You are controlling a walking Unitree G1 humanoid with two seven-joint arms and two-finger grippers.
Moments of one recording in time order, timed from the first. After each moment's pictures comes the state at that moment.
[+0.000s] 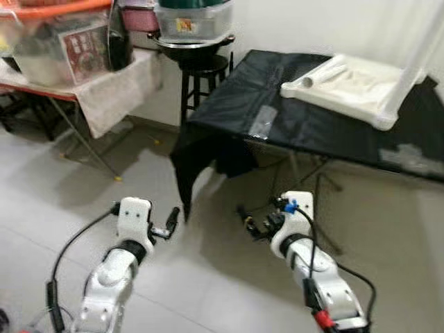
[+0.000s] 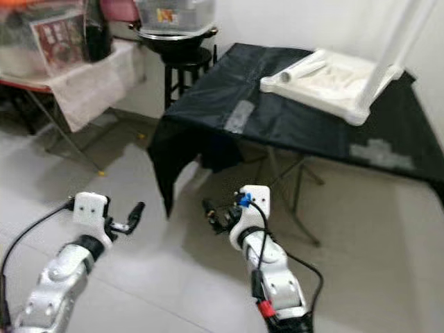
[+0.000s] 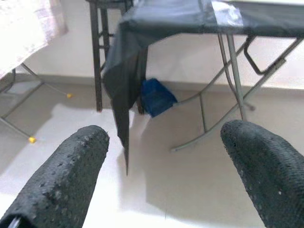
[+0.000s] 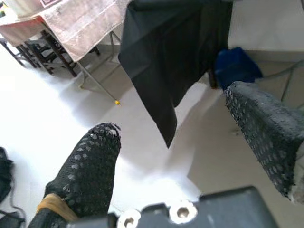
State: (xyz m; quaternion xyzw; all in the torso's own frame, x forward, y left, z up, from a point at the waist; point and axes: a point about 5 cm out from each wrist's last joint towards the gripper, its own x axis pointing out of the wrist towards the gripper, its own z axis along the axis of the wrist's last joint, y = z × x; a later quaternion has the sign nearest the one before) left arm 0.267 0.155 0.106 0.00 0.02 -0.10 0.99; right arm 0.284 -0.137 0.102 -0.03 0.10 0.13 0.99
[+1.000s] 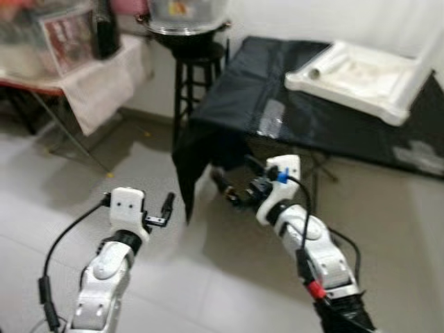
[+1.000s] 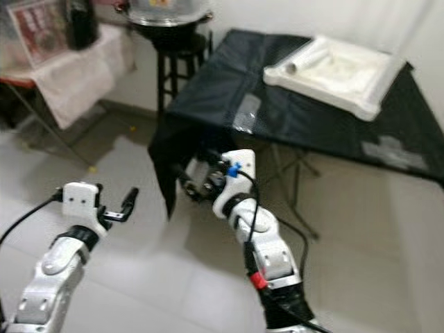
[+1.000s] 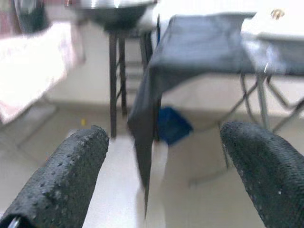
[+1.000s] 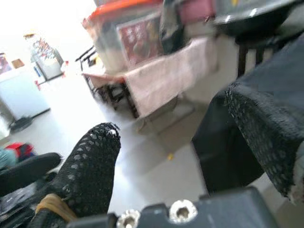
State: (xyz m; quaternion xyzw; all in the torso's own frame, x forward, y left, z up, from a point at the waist) left arm 0.270 0.161 0.138 0.01 -0.04 -0.10 0.99; right arm 0.306 -0.097 0.182 -0.01 -0.07 0.27 0.96
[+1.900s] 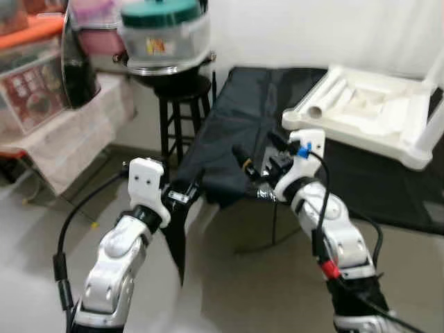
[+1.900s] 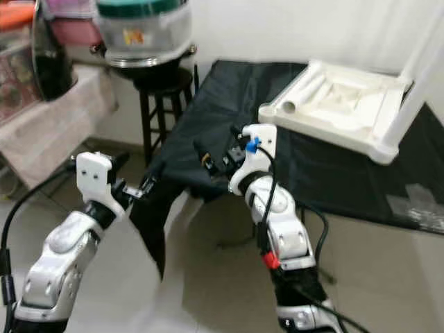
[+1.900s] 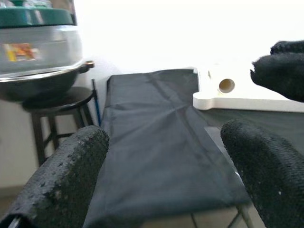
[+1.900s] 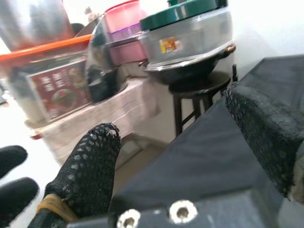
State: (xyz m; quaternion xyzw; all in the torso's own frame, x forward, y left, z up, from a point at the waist) left arm 0.276 0.139 0.184 0.00 -0.11 -0.16 0.98; right arm 0.320 -0.111 0.203 -0.02 -0.08 0.22 0.97
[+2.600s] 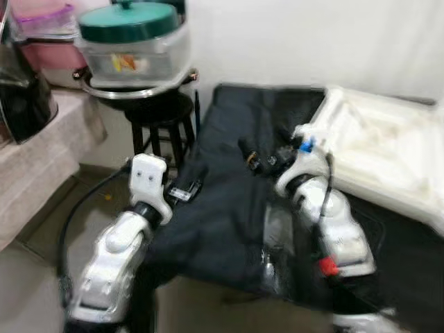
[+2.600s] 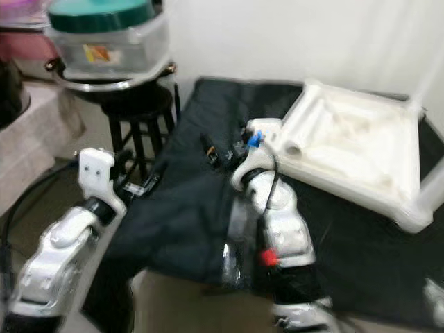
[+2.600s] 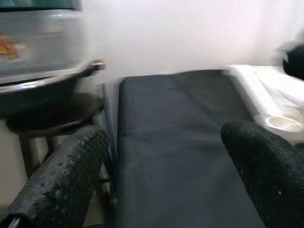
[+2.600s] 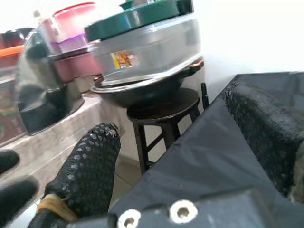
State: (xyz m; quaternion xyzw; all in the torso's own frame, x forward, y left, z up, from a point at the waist) left arm 0.277 0.141 0.181 0.00 -0.09 -0.15 0.98; right arm 0.324 -0.106 0.204 -0.04 -0.07 0.20 0.98
